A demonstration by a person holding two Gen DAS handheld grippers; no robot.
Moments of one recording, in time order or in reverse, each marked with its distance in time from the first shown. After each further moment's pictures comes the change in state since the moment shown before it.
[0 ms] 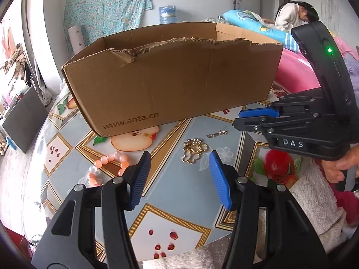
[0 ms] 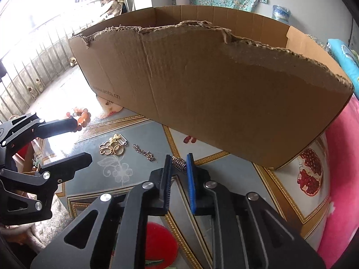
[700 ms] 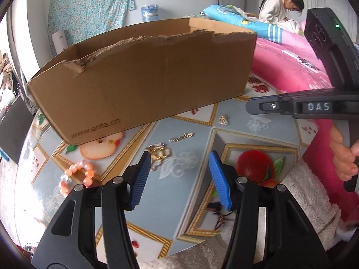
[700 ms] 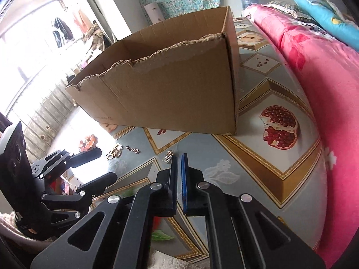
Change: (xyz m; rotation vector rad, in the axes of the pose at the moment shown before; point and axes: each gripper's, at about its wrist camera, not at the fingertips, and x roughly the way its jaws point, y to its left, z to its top) left arm 0.013 -0.036 0.009 0.067 0.007 -0.088; right arm -0.049 -0.067 -0.034 0.301 -0.069 0.113
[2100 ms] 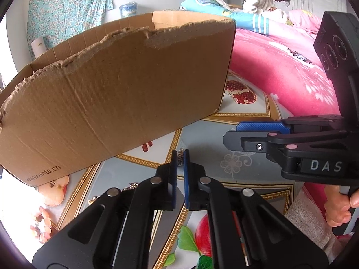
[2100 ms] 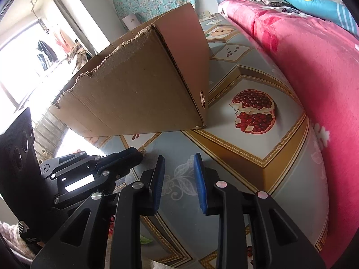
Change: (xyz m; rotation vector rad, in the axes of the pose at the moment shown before) left arm 0.057 -0.037 0.042 0.075 0.026 -0.074; right arm 0.002 -0.026 -0.015 0.150 -0.049 -0.032
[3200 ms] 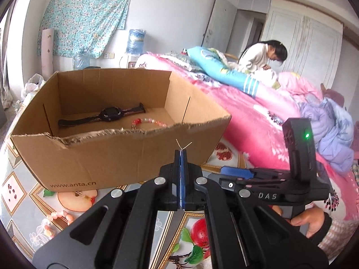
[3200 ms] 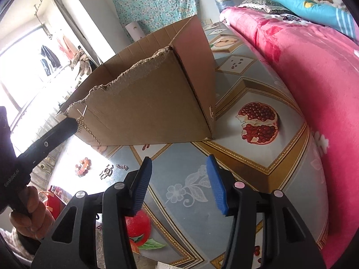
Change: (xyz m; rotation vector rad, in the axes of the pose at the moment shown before) left arm -0.081 0.054 0.016 -0.206 -0.254 -0.167; right arm -0.006 0.012 0.008 -0.002 -0.050 0.020
